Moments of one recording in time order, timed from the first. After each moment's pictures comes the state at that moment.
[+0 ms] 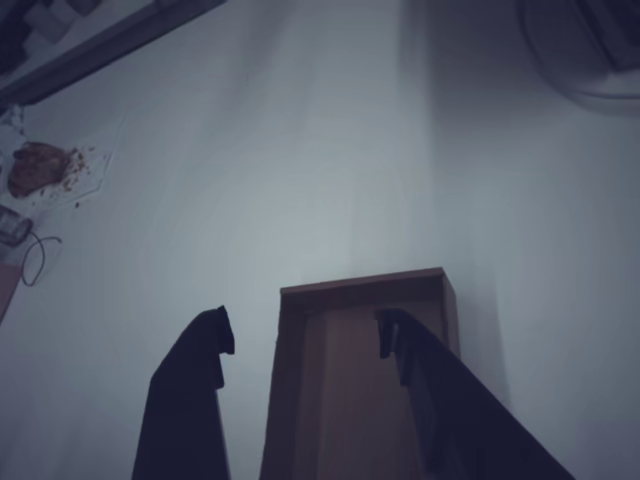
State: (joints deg) arm -17.4 126.6 115.1 35.9 -64.2
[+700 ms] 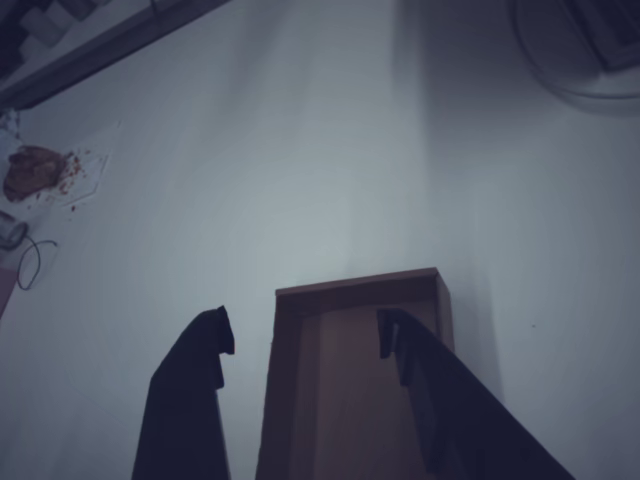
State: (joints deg) arm -16.9 127.2 116.4 35.5 -64.2
